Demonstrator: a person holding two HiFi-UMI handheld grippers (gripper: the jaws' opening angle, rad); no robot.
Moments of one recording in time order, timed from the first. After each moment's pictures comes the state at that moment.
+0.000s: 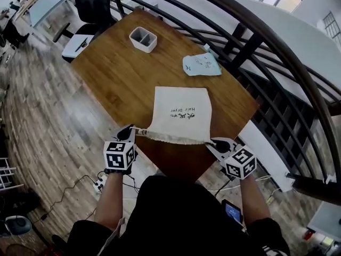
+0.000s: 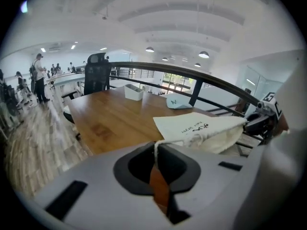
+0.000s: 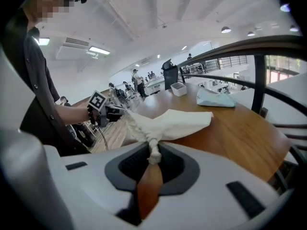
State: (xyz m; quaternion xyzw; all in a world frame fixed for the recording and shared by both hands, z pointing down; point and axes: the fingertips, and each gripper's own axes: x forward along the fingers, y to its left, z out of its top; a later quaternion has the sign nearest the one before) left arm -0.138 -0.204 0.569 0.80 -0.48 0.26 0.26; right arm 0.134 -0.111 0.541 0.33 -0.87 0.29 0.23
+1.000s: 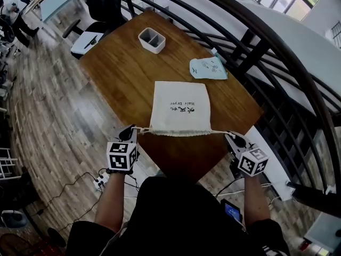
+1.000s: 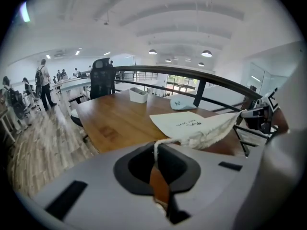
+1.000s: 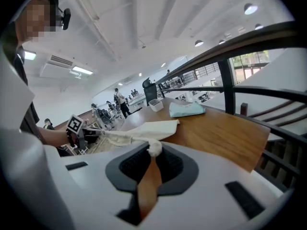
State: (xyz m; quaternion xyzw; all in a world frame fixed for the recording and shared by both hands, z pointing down) left arm -0.147 -0.198 0.561 0.78 -0.52 0.27 0.23; right arm 0.210 -0.152 0.536 0.45 -0.83 0.31 0.13
